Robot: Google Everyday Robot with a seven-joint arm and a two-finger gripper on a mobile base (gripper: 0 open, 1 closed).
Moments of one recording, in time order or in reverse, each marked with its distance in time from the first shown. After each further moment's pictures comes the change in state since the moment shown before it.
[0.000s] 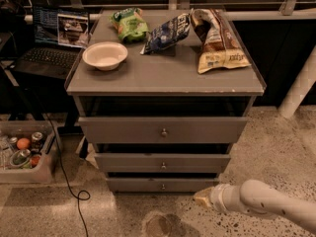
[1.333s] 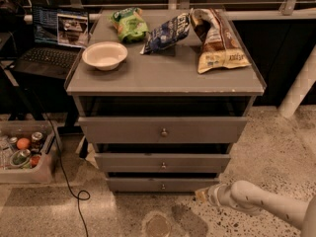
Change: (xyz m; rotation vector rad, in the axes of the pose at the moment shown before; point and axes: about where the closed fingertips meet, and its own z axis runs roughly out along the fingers) arm 0.057 -0.094 0.098 0.094 -0.012 0.287
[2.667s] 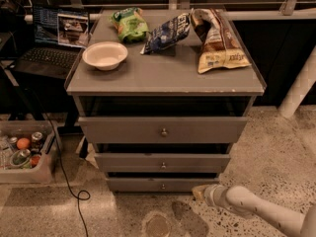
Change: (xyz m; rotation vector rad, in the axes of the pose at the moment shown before) arm -0.007 -0.016 0.038 0.040 -0.099 -0.129
